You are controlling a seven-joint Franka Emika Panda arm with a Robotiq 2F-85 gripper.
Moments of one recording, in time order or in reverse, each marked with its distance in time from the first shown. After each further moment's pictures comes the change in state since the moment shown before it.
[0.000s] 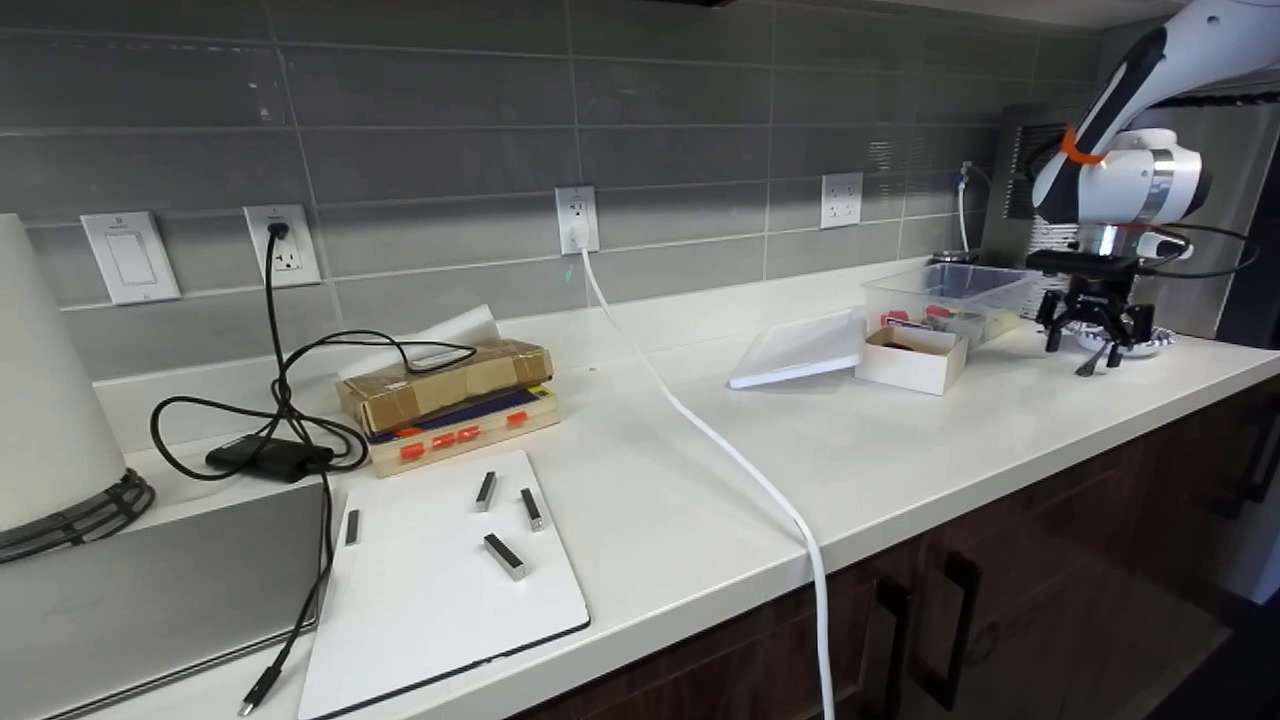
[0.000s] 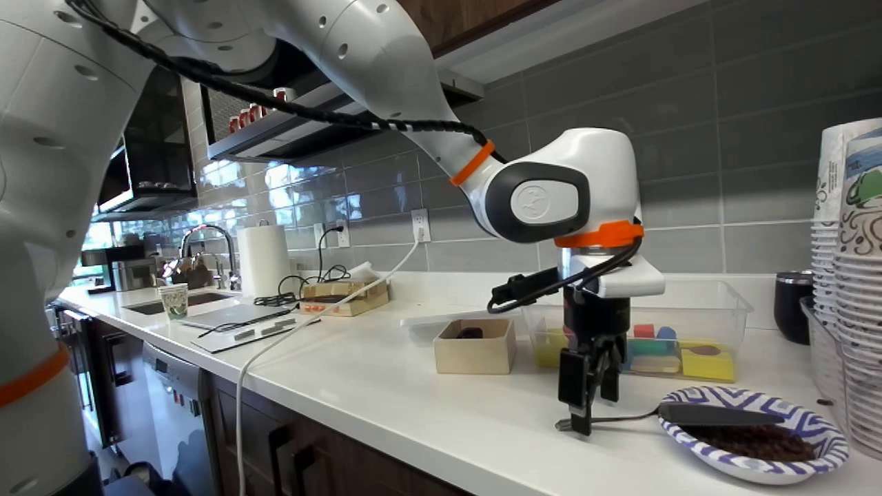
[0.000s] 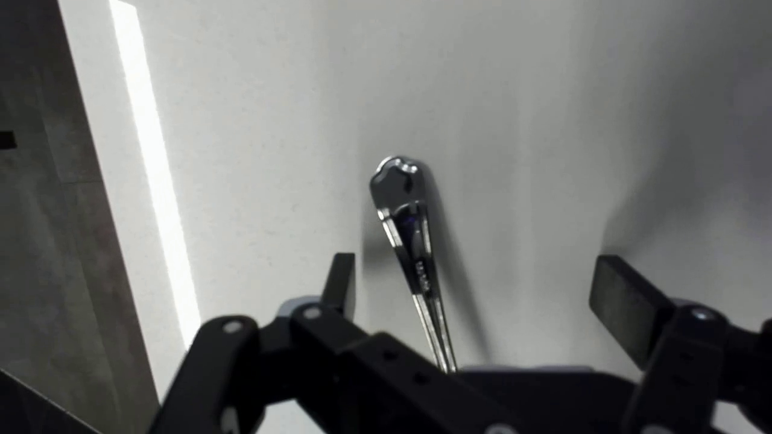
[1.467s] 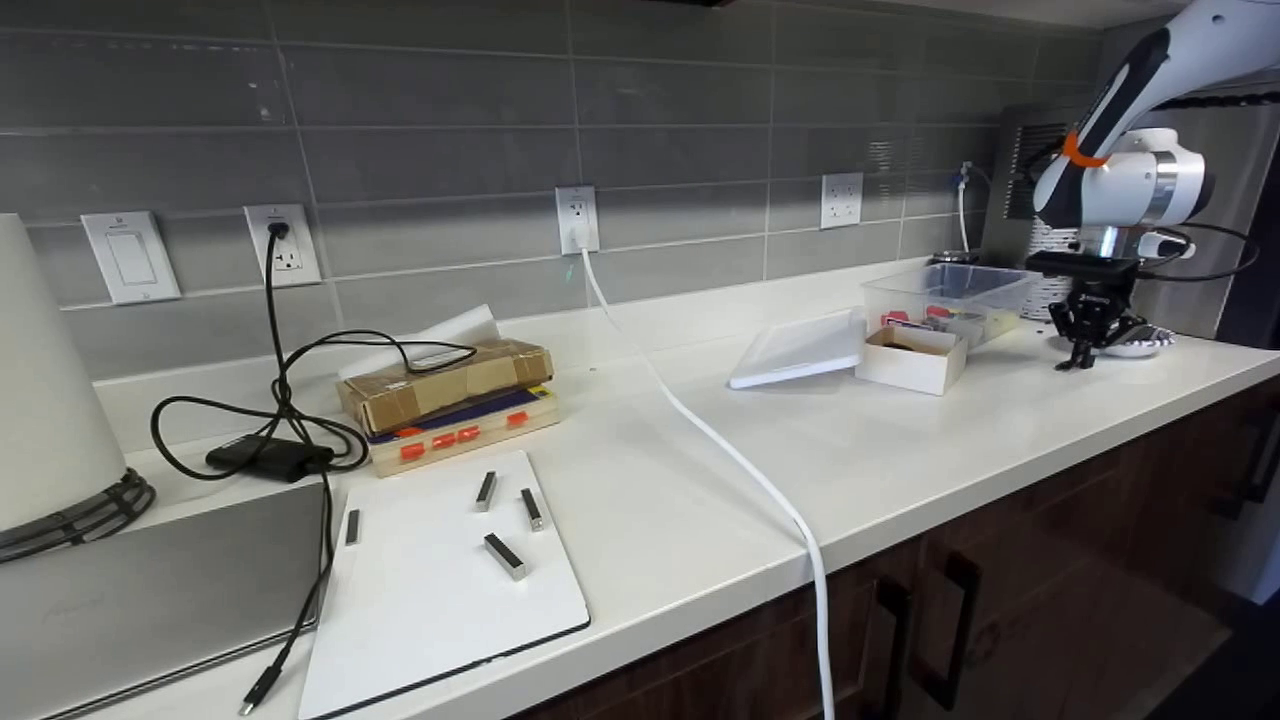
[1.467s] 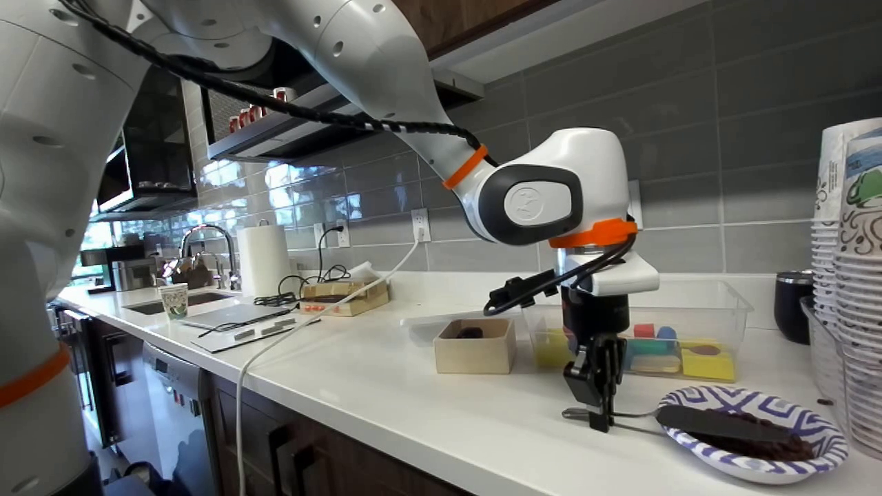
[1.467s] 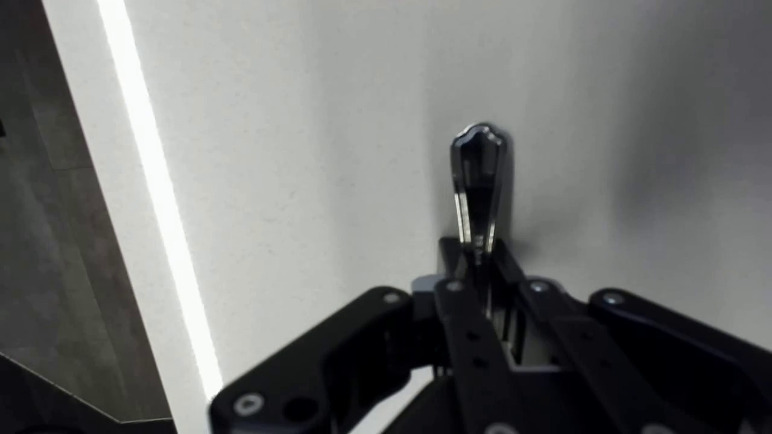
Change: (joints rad) arm 0.017 -0.014 -0.011 -0.033 -0.033 0.065 0.049
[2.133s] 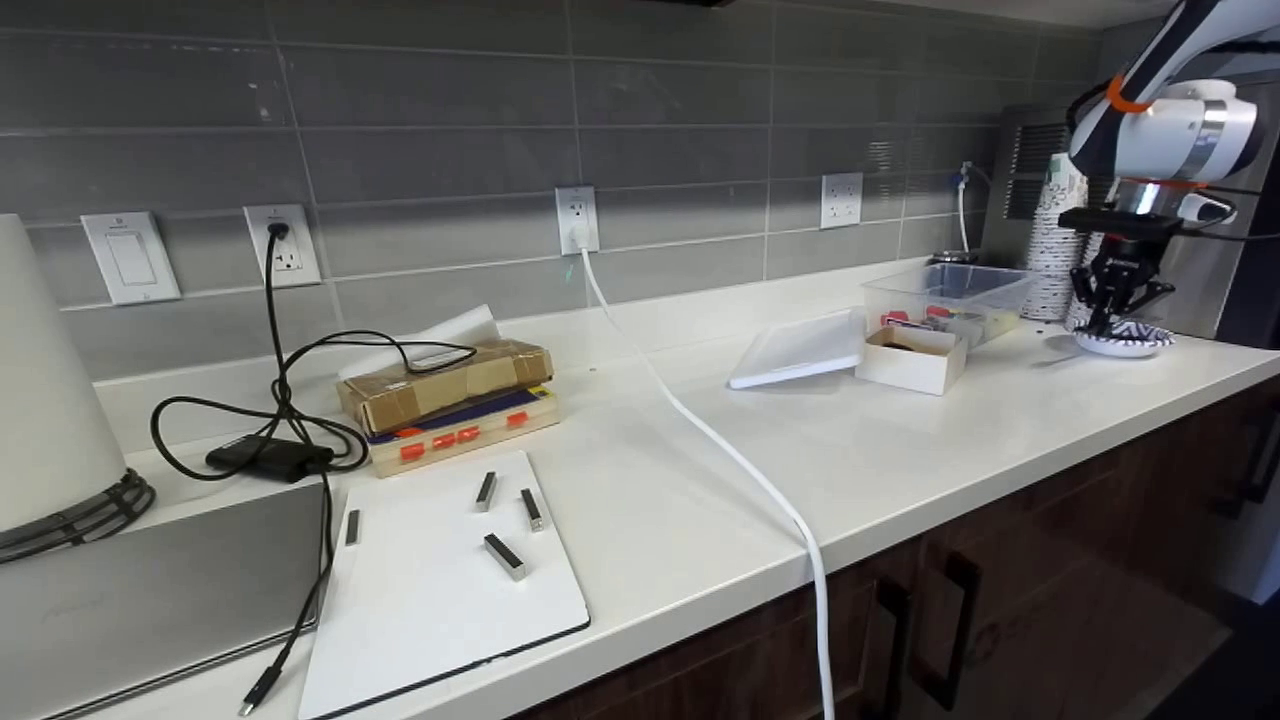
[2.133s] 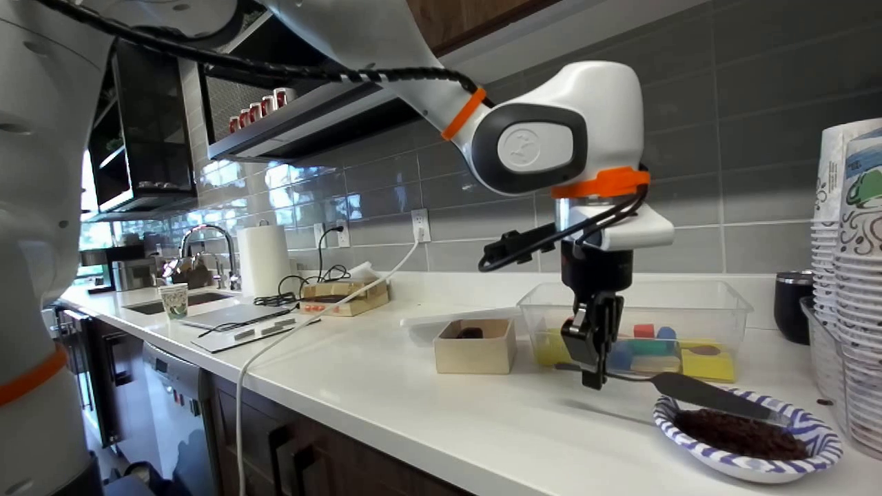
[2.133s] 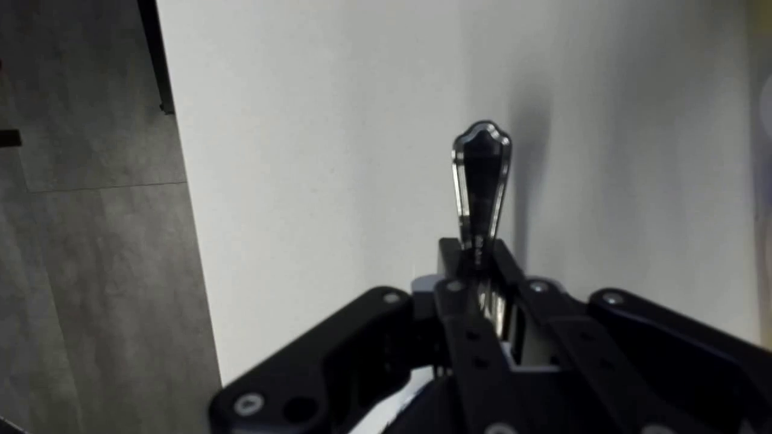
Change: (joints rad) arm -0.059 -0.139 0.001 -0.015 0.062 -0.128 -0.140
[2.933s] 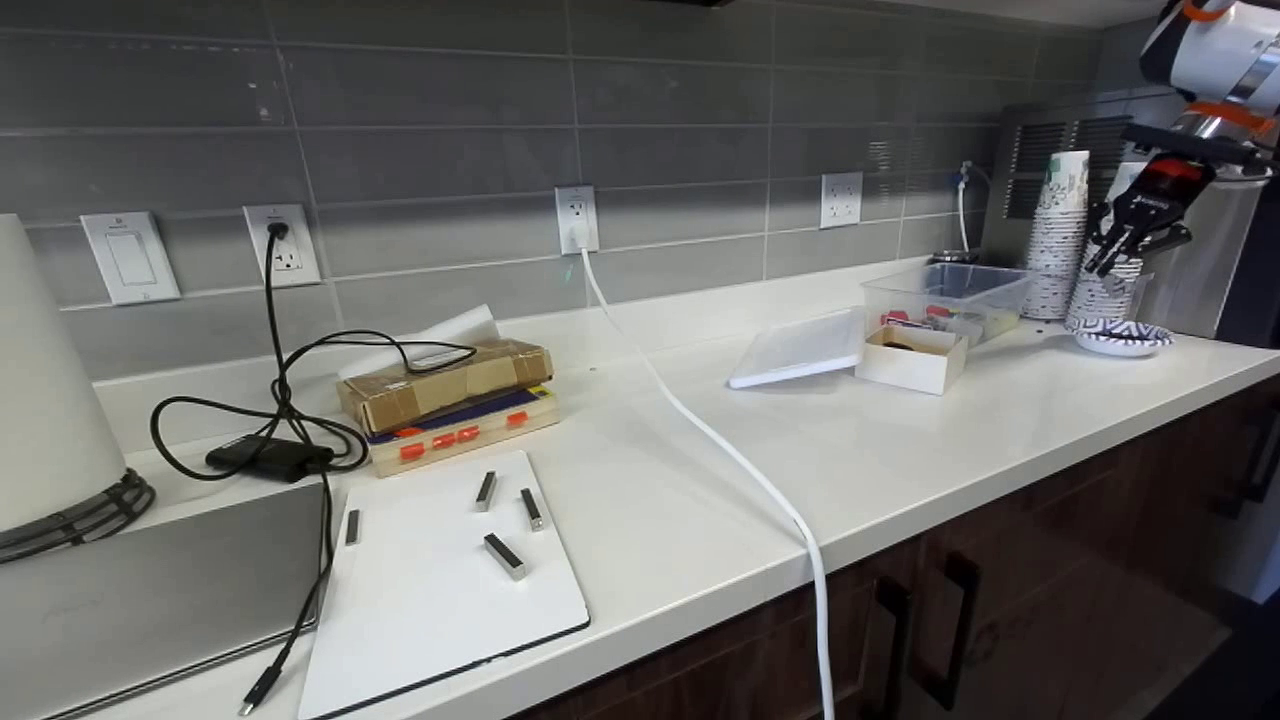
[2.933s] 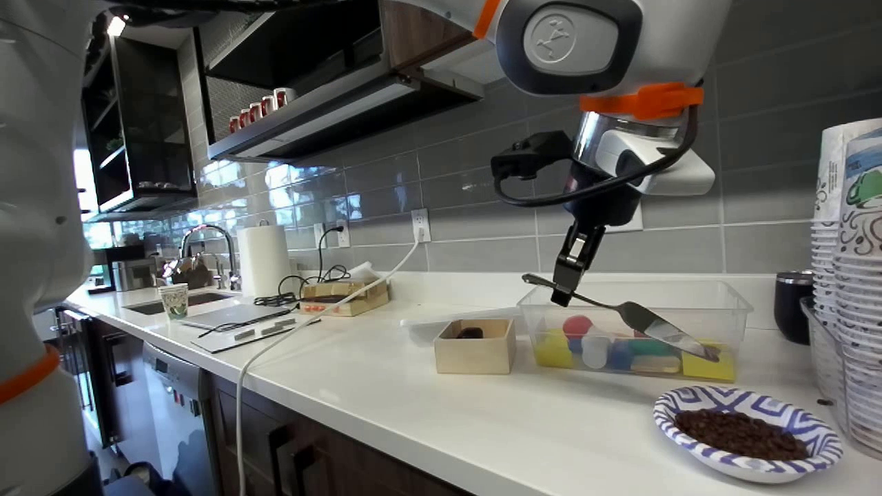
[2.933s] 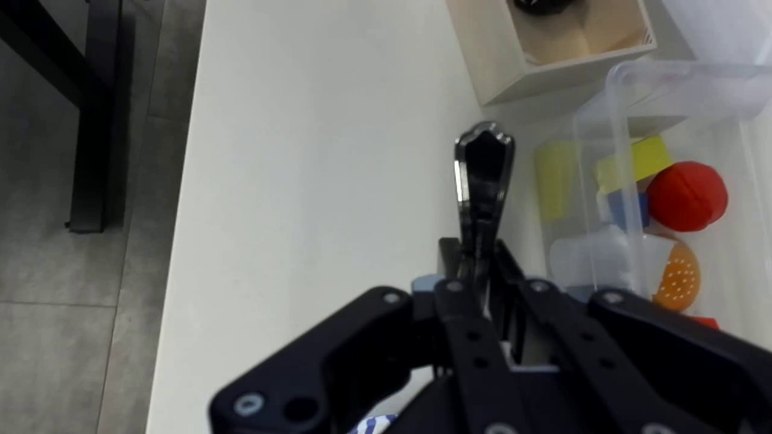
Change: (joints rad) arm -0.127 -0.054 -0.006 0.172 0.286 -0.482 -0.380
